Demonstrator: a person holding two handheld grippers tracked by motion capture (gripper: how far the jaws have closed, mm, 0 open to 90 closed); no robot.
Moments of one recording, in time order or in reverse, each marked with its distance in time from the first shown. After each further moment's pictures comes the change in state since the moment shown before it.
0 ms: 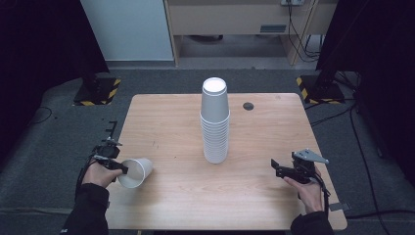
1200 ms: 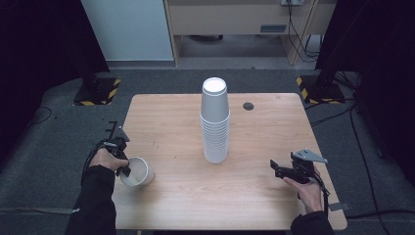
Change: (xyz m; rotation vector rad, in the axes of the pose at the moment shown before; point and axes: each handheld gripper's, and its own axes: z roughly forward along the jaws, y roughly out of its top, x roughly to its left) left arm 0.000 0.037 0.017 0.293 -0.036 -0.088; right arm 0.001 0.000 0.002 0.014 0.014 -0.007
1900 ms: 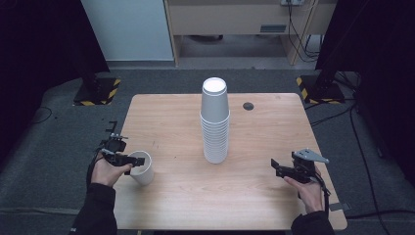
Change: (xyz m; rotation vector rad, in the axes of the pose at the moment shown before) left arm -0.014 -0.032 -0.003 -0.545 -0.066 0.117; right arm -0.001 0.002 -0.002 -0.018 -0.007 0.006
